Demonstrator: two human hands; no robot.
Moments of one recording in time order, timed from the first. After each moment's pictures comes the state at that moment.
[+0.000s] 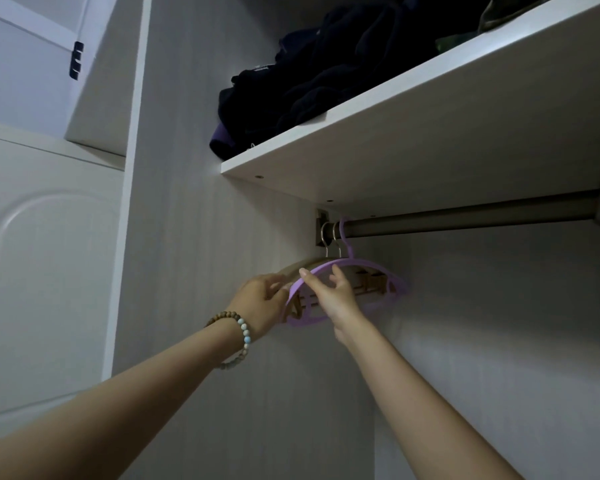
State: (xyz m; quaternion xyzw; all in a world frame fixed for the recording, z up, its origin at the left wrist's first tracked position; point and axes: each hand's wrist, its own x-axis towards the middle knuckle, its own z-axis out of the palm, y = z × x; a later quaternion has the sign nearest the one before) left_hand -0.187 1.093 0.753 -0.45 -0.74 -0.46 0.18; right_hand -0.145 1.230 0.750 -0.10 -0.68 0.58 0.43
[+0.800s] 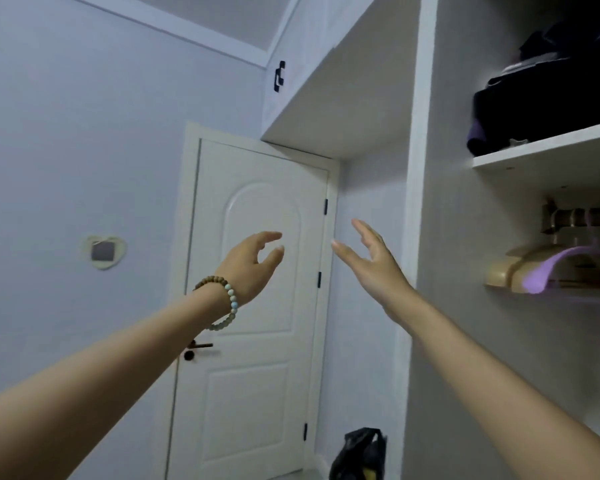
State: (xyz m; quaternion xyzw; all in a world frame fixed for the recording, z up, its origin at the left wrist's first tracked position) left_hand -0.235 0.706 0.733 -0.31 -0.79 -0.42 0.31; right_hand -0.170 0.896 0.744 0.12 -0.80 0.46 0.37
